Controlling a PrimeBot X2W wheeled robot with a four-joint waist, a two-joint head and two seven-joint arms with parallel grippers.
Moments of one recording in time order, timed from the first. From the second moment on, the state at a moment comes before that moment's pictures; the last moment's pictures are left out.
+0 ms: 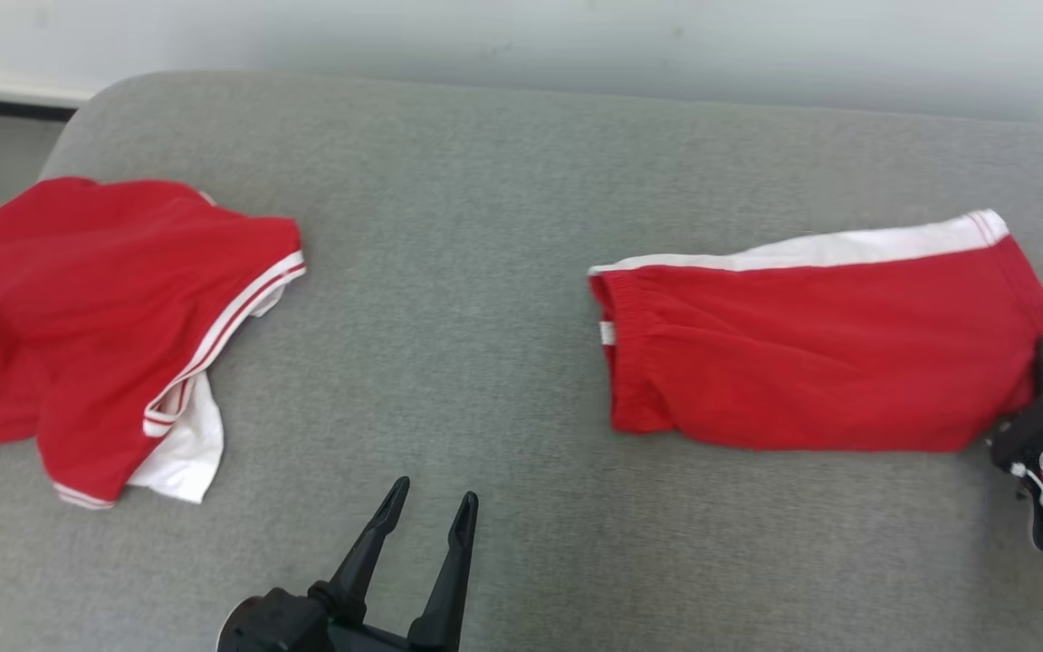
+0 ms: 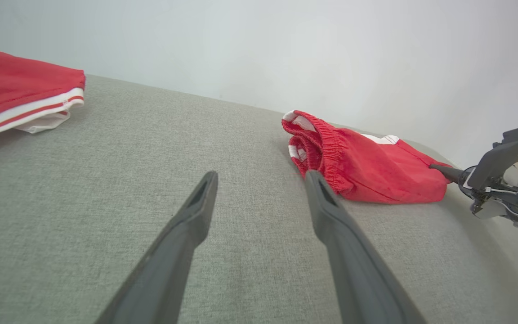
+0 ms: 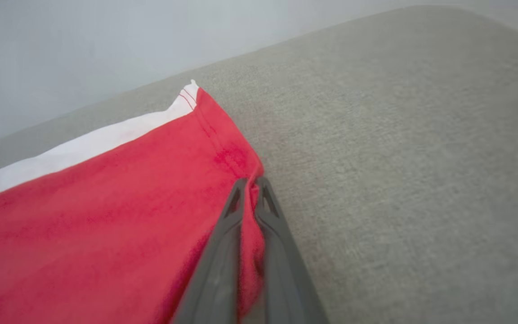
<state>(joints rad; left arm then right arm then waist) -0.14 0.14 -0.46 -0.06 -0.38 0.09 -0.26 -0.76 -0.46 0.26 1.12 0.62 0.13 -0.26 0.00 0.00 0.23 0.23</state>
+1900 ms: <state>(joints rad) -0.12 0.12 -0.50 -0.02 -0.41 0.11 -0.25 -0.70 -0.29 1.00 0.68 0.63 0.13 -0.17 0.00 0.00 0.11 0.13</state>
